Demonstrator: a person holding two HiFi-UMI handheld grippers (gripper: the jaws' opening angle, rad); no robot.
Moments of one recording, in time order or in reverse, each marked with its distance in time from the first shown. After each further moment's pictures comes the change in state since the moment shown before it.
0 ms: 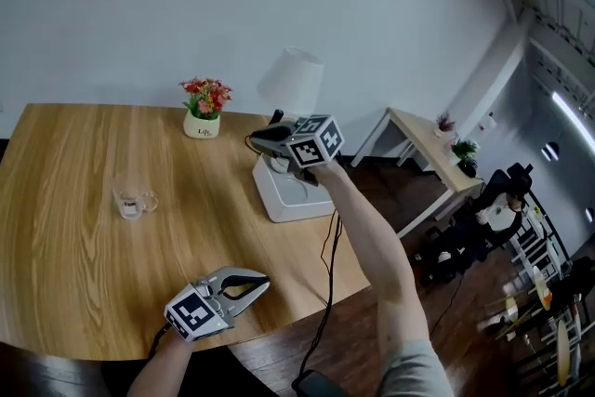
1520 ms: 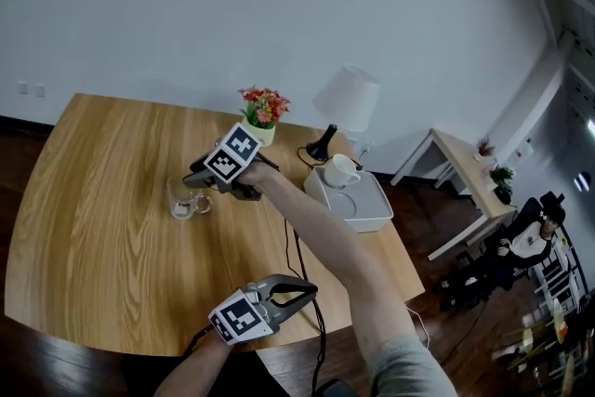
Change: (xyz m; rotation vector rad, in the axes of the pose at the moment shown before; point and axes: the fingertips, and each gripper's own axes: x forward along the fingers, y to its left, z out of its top) left arm -0.003 -0.003 0.007 0.009 -0.041 0.007; right arm 0.250 0.169 0.041 0.016 0.257 0.415
